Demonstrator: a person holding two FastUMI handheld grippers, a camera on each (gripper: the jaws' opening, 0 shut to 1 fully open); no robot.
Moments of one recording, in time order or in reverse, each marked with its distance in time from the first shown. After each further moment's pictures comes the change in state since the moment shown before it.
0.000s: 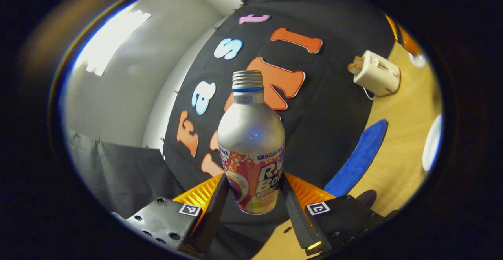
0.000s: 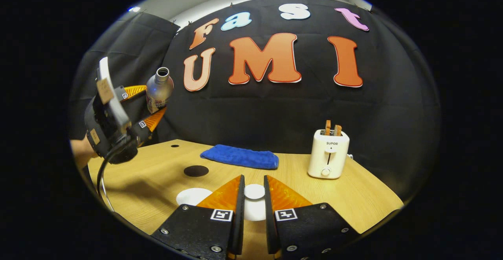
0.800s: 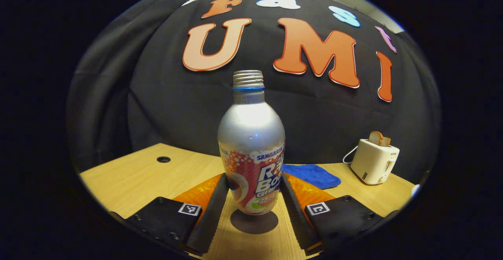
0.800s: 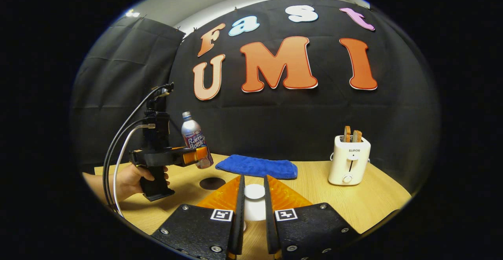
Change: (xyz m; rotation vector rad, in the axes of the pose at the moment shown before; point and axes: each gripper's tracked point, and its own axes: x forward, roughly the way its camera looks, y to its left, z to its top) left arm 0.060 -0.121 -0.121 -1.014 0.527 -0.230; right arm 0.022 0.044 0.015 0.030 -0.033 0.090
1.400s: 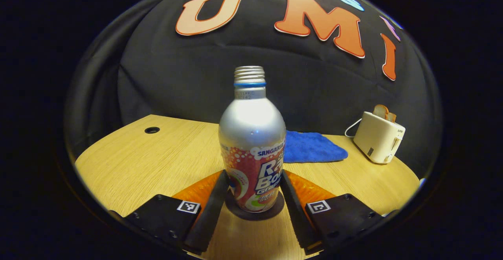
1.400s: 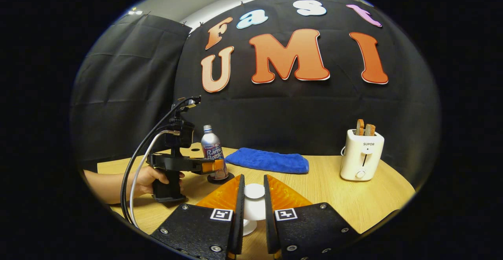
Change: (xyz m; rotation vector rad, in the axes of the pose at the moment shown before) left arm 0.018 -0.001 -0.071 0.031 0.188 -0.024; right arm 0.012 0.025 -0.022 -0.012 0.056 0.059
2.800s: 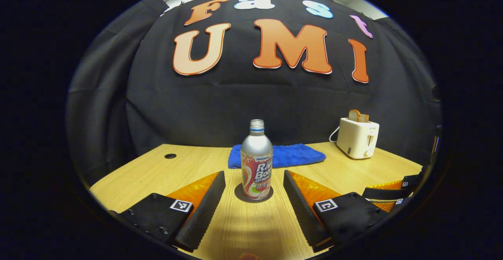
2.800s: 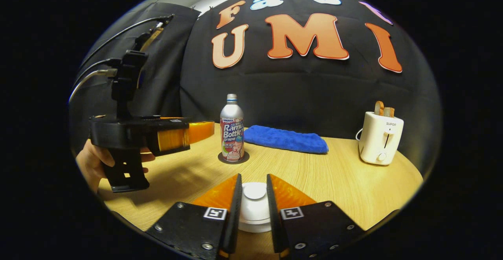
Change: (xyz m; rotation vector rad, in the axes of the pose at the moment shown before) left arm -0.140 -0.021 0.045 0.121 -0.172 0.007; right arm 0.018 0.039 -0.047 -0.064 0.084 0.015
